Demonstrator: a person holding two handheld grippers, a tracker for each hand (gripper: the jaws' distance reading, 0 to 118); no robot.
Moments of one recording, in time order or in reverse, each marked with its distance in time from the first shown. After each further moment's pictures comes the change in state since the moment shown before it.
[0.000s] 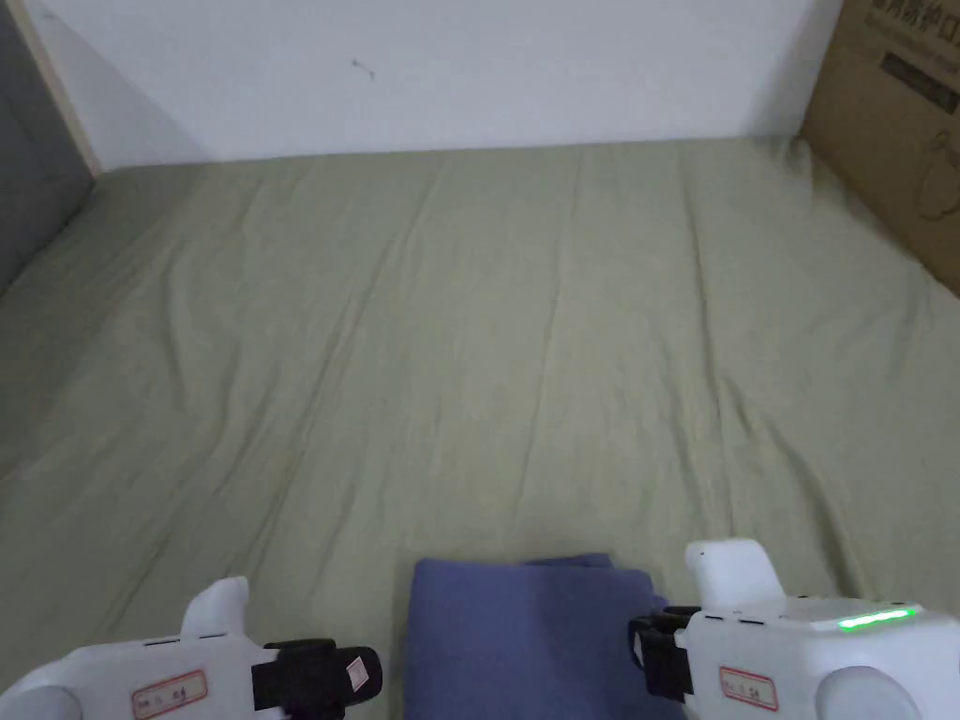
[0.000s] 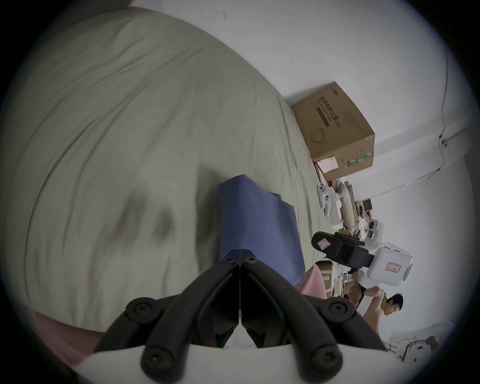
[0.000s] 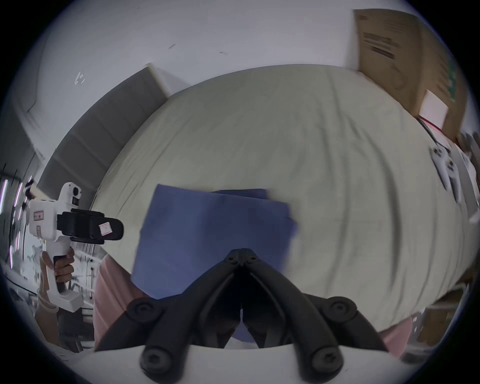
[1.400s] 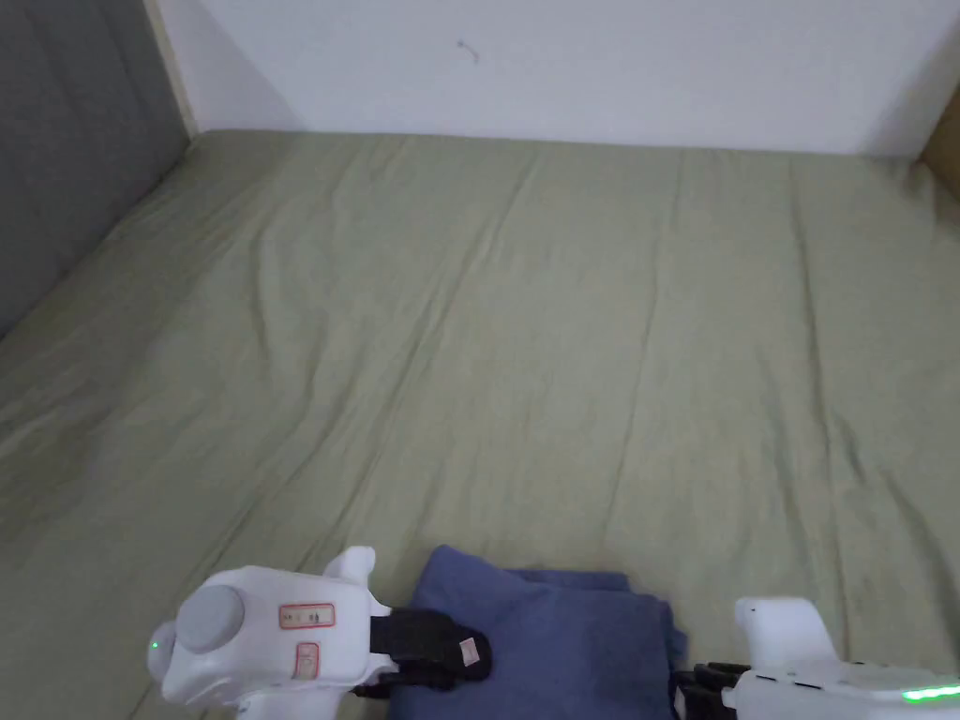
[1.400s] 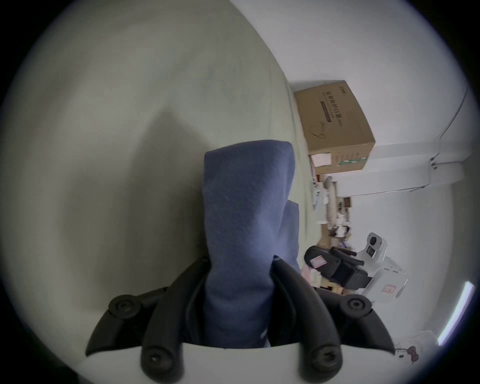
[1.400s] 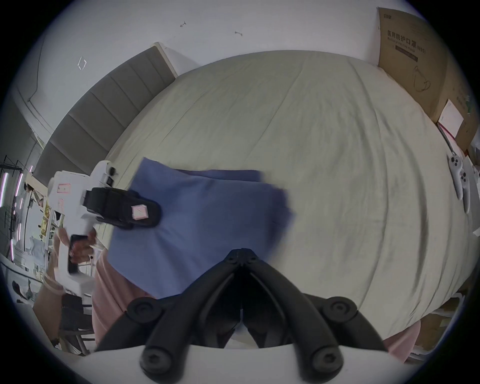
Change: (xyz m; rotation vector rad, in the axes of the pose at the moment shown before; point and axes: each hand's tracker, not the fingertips) left arm -0.057 0.057 -0.049 -0.149 -0.092 0.078; right arm -0.020 0.008 -0.031 -0.078 -0.017 0.004
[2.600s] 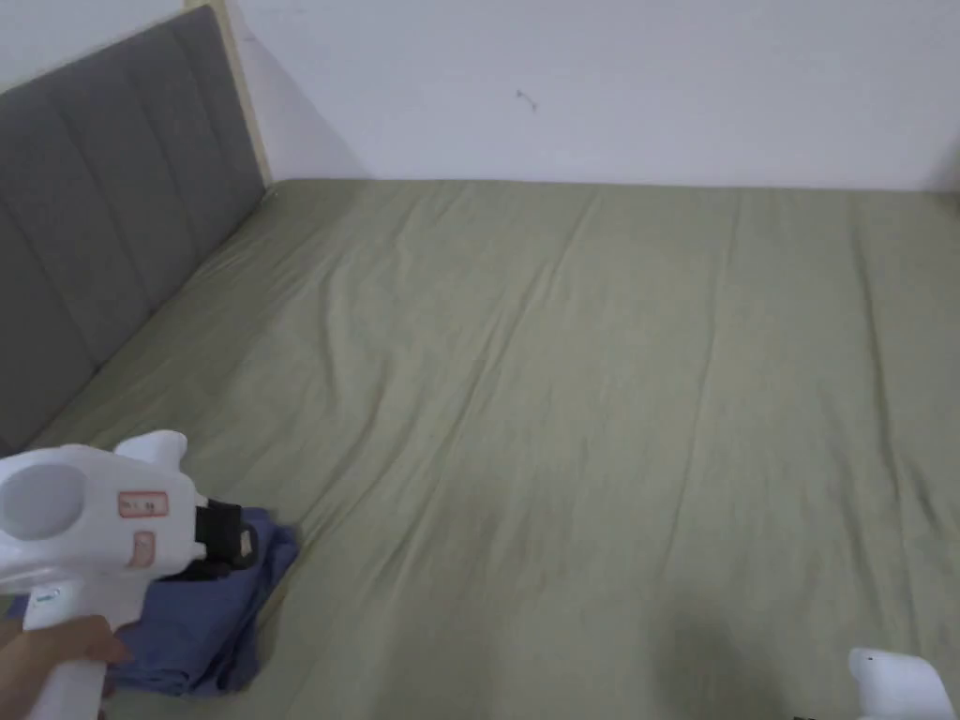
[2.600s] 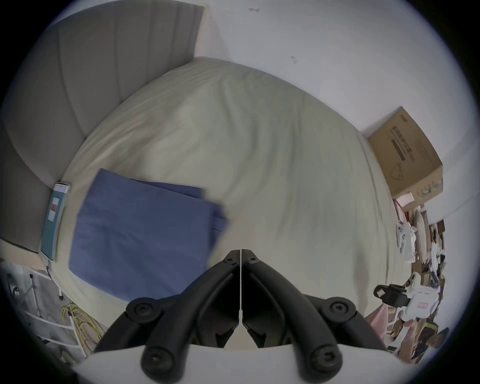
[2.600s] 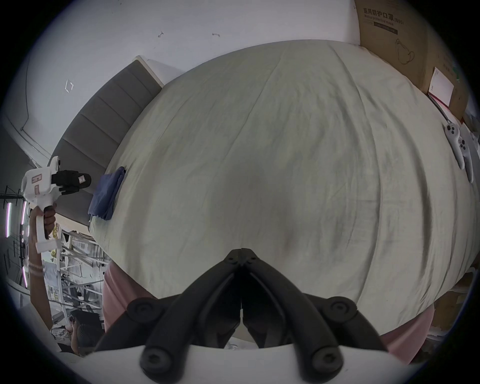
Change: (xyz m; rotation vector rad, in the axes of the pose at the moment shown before) left arm 0.040 0.036 0.154 0.323 0.604 -0.110; right arm 0.029 -0.008 0.002 -0.004 0.030 -0.132
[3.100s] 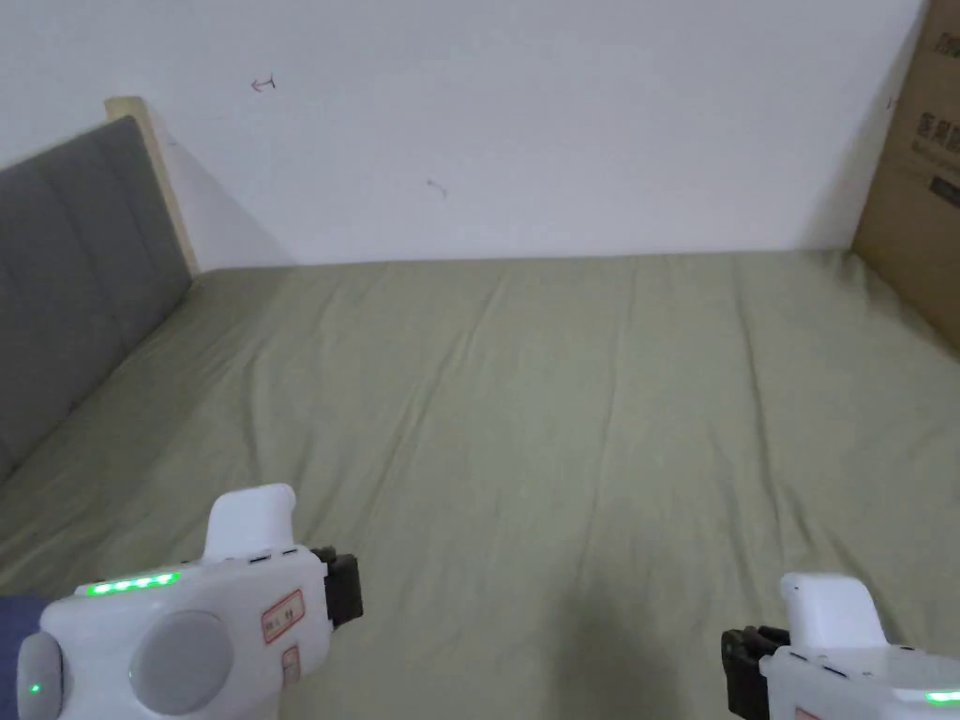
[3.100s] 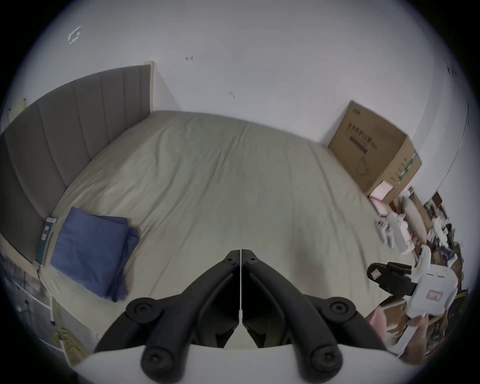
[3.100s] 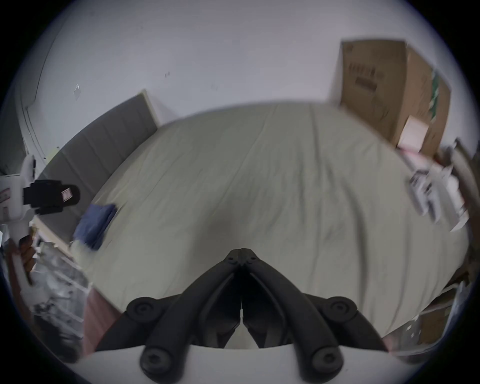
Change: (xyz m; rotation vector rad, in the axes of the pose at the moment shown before) left arm 0.165 -0.071 0.032 0.303 -0.074 -0.156; right arm -0.010 0.018 0.069 0.404 -0.211 0.123
